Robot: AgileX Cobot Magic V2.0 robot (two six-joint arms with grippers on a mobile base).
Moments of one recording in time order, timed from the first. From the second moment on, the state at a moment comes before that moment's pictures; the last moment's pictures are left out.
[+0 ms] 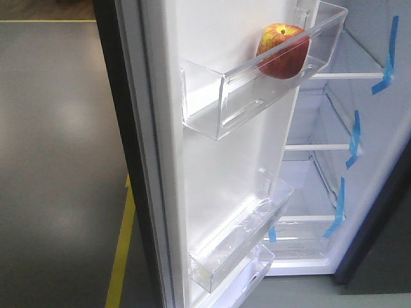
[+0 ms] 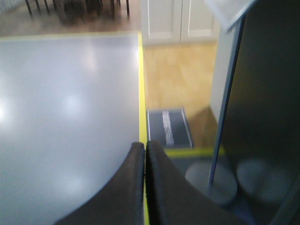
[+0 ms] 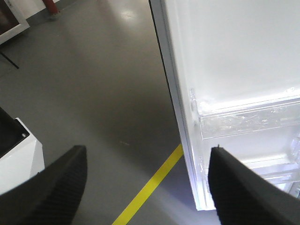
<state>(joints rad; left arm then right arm) 0.05 0.70 -0.66 -0.04 0.42 0.05 0.21 0.22 -0.51 0.67 1.03 -0.44</state>
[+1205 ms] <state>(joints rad) 0.03 1.80 -1.42 -0.68 0.77 0.57 0.21 0.22 -0.51 0.67 1.03 -0.44</state>
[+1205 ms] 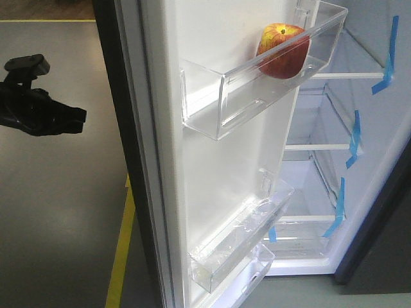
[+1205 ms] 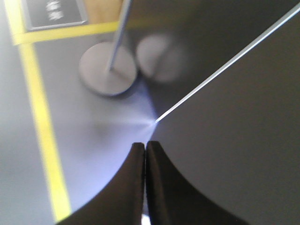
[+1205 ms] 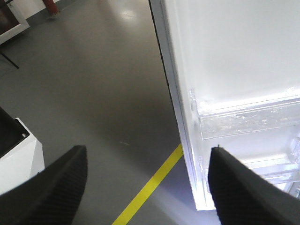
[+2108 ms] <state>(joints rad) -0.13 1.91 -1.58 -0.95 0.95 0.75 0.21 0.22 -0.51 0.67 1.03 -0.44</state>
